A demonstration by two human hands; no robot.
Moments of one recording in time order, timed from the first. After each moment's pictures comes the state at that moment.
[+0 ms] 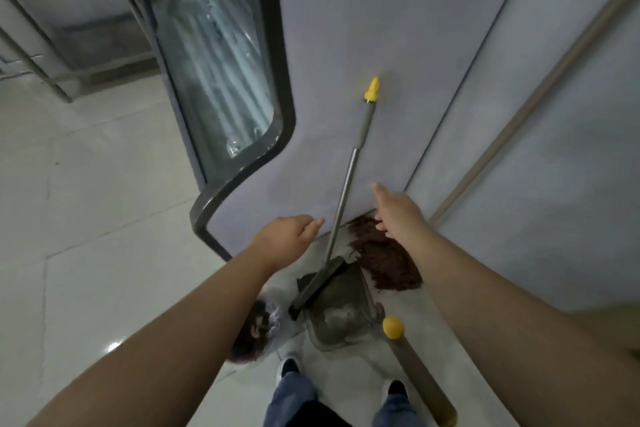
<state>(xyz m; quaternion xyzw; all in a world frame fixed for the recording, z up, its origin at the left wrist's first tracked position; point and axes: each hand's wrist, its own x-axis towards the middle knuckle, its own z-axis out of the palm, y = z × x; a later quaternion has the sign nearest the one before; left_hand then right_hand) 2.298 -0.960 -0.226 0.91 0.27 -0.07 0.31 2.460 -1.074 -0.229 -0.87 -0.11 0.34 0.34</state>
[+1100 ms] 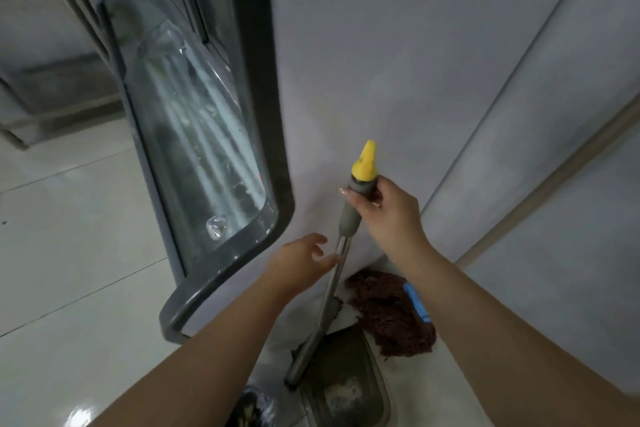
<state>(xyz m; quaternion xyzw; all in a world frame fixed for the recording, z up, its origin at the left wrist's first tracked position) 2.425 -0.853 -0.247 0.87 0.32 -0.08 0.36 2.538 -0.948 -0.200 -0.83 -0.28 0.08 0.48</state>
